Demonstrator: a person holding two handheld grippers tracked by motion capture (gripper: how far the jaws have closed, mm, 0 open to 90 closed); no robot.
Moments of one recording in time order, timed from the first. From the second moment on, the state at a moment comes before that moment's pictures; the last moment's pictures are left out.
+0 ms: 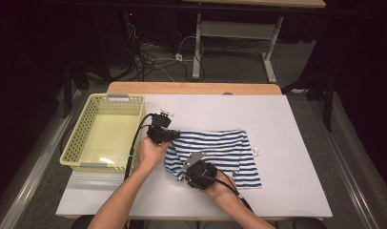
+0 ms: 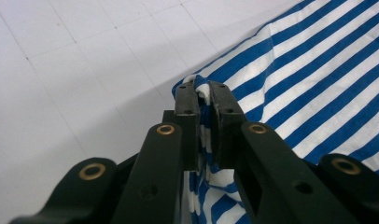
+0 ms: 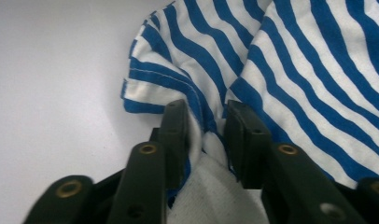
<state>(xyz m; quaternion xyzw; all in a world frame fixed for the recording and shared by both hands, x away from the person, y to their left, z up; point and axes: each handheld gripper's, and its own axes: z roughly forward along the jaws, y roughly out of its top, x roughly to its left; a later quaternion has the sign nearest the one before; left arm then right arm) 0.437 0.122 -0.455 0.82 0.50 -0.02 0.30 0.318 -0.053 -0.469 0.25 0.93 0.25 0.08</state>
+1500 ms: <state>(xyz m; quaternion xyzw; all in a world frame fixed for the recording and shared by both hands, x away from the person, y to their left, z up) 0.450 0.125 -0.415 0.81 0.49 -0.02 0.33 0.320 -0.062 -0.436 0.26 0.90 0.35 0.03</state>
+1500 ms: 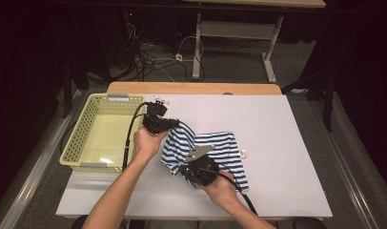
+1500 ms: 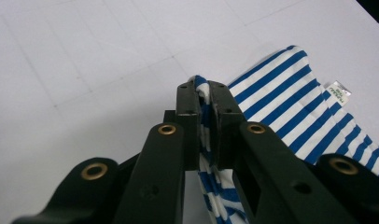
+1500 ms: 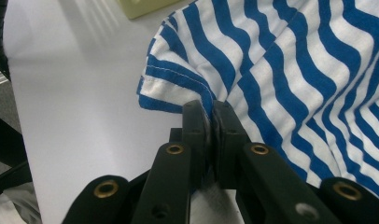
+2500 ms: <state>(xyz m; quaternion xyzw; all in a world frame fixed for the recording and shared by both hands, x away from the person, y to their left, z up) 0.468 0.047 -0.419 0.83 0.45 -0.03 0.32 0.314 -0.137 -0.438 0.33 0.87 0.37 0.05</state>
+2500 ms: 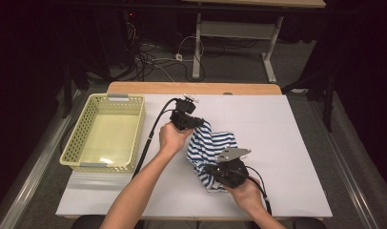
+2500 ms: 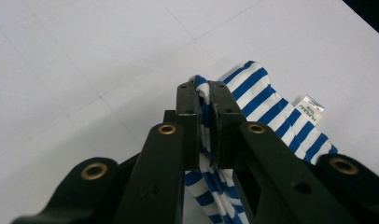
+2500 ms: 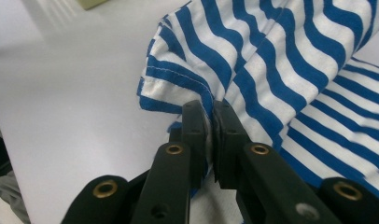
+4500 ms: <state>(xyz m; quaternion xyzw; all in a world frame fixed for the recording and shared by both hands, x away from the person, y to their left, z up) 0.366 0.073 -0.445 0.86 0.38 -0.03 0.33 0.319 -0.181 -0.454 0.37 0.86 0.34 0.05</state>
